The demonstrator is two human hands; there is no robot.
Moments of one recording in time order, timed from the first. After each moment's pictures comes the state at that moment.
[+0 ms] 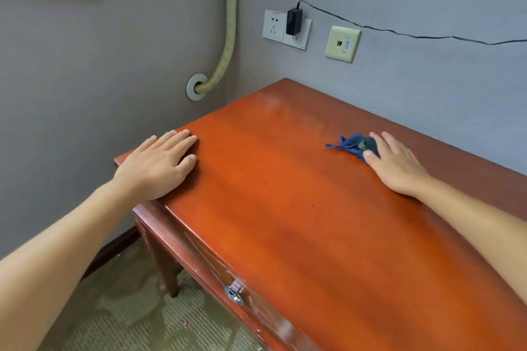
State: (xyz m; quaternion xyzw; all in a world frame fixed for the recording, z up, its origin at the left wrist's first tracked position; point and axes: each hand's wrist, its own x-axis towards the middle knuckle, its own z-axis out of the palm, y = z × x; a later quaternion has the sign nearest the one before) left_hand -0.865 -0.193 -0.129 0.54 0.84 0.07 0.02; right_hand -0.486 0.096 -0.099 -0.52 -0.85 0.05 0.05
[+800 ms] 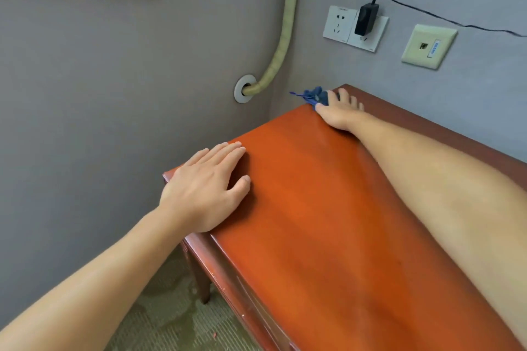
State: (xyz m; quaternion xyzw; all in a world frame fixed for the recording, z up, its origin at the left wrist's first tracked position) left_hand -0.864 -0.197 -0.128 0.51 0.85 0.15 0.00; right_hand -0.791 0.156 -0.092 -0.46 -0.88 0.10 0.02
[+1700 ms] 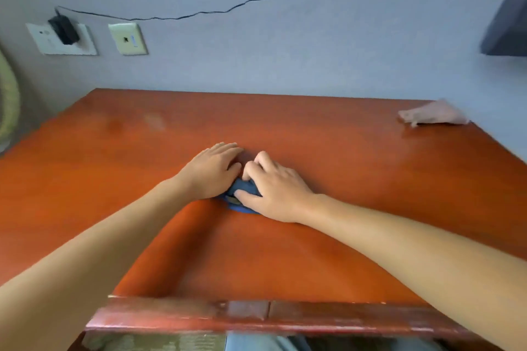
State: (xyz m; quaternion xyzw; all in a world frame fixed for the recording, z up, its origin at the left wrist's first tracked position) left_hand -0.504 -0.054 -0.097 0.80 0.58 0.11 0.11; right_hand -0.313 -0.090 -0.107 -0.47 -0.87 0.08 0.15
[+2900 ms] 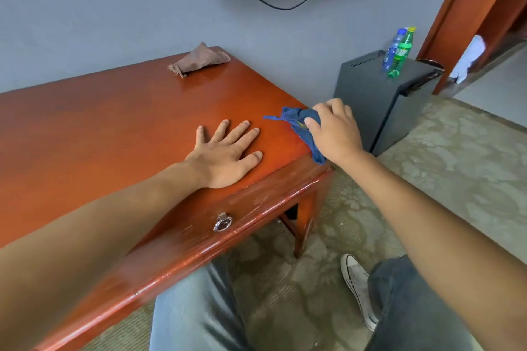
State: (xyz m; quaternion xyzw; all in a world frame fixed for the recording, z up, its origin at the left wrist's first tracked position) left_hand -0.076 -0.165 -0.121 0.95 0.30 -0.08 0.06; right_hand 0.168 -0.281 -0.145 -0.85 -0.47 -0.08 0.23
